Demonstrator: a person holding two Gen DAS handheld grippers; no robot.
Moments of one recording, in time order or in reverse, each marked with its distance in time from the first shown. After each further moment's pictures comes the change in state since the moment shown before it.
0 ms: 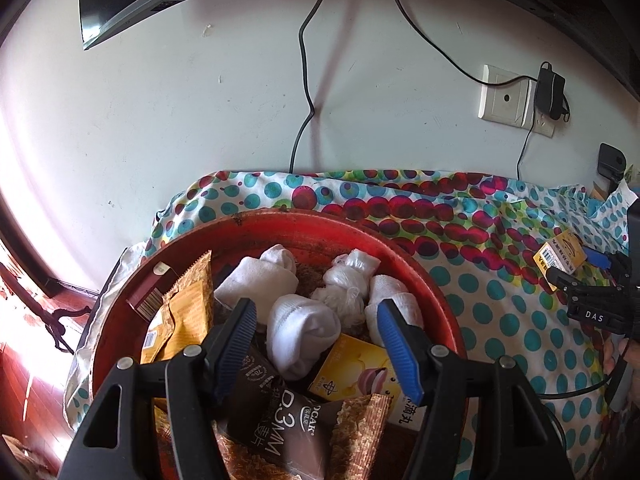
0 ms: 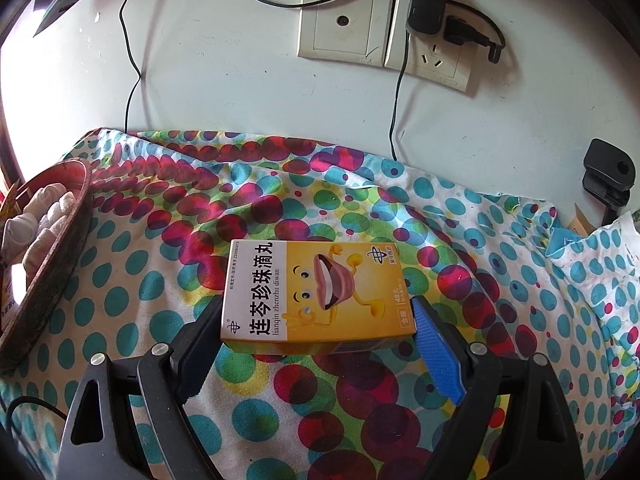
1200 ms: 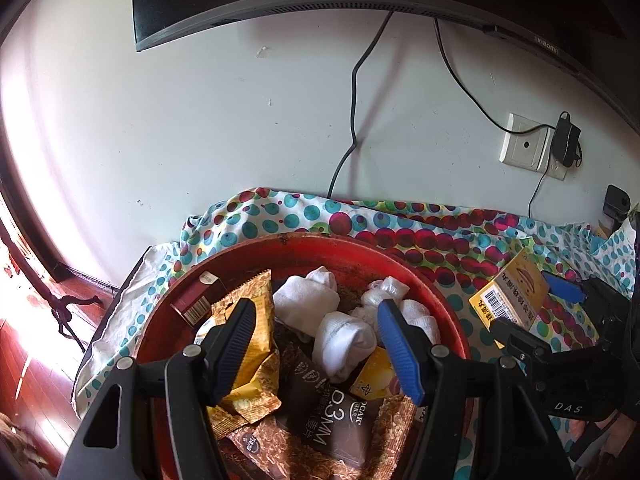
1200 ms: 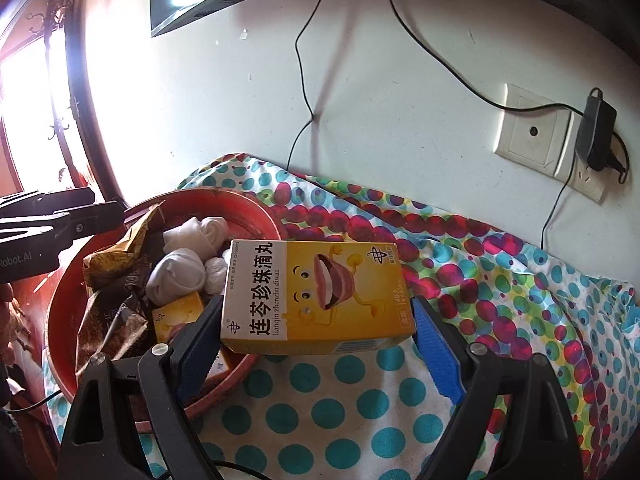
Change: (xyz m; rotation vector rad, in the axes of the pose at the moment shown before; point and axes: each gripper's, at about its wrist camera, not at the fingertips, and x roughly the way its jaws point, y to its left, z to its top) left arm -0.037 0.041 0.013 -0.097 -0.048 0.032; right arm -0.057 0.137 0.050 -0.147 -0.102 0.307
